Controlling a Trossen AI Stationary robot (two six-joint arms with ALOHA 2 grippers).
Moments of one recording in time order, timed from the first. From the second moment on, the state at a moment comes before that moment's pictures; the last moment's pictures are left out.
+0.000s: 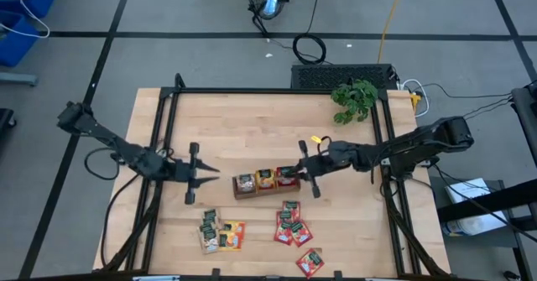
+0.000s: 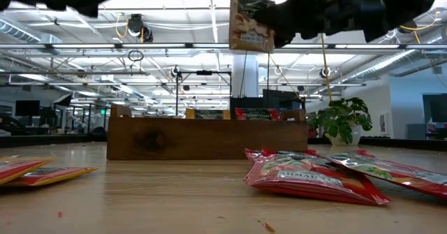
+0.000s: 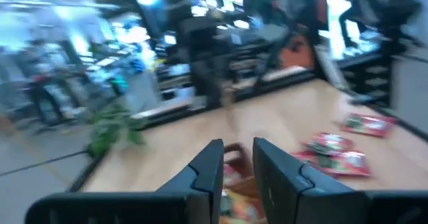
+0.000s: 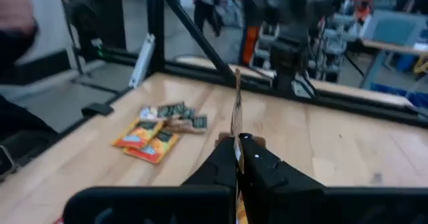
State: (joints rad) left arm -0.50 0.70 0.29 0.39 -0.47 0.26; right arm 0.08 1.40 0.57 0.71 -0.17 -0.11
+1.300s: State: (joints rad) left arm -0.23 0.62 0.12 0.47 -0.18 0.18; right arm 0.01 2.06 1.08 0.74 -0.33 -0.01
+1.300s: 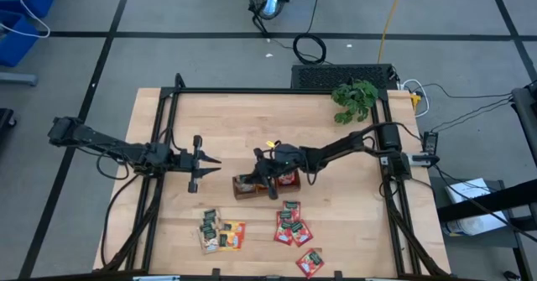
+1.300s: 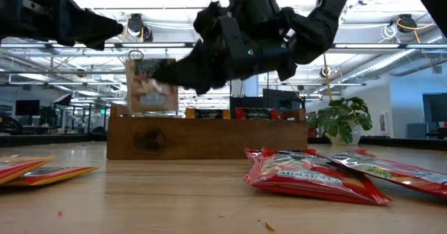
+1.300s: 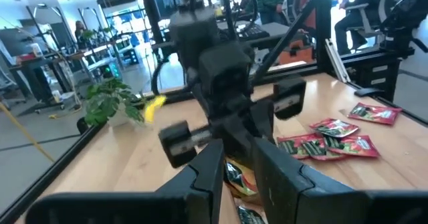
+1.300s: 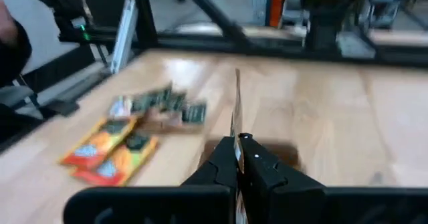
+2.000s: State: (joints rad) left arm -0.23 0.62 0.12 0.48 -0.18 0.19; right arm 0.03 2.10 1.06 0.69 -0.21 0.03
